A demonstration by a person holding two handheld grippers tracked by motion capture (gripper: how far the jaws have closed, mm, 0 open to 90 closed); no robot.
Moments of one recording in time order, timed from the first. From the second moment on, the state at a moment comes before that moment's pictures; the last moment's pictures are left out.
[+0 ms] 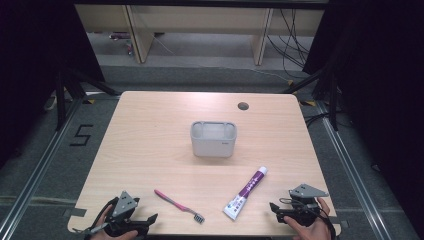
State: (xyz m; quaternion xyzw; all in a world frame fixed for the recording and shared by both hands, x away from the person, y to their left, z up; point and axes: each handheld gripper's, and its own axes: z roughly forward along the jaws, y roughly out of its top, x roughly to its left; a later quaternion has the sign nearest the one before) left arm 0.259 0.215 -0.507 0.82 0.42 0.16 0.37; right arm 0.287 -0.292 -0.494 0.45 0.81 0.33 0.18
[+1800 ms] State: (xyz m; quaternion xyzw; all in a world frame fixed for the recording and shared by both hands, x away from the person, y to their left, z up) left arm 0.268 0.195 -0.493 0.84 0.35 0.16 0.39; right arm 0.288 -0.294 -0.495 0.44 0.81 0.36 0.14
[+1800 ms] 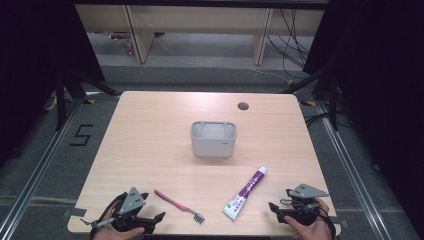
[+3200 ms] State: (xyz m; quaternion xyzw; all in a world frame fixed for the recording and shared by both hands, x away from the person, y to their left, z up) left arm 0.300 0.152 -0.487 0.91 0.20 0.15 0.33; right arm 0.287 -0.293 -0.497 0.43 0.82 0.35 0.14
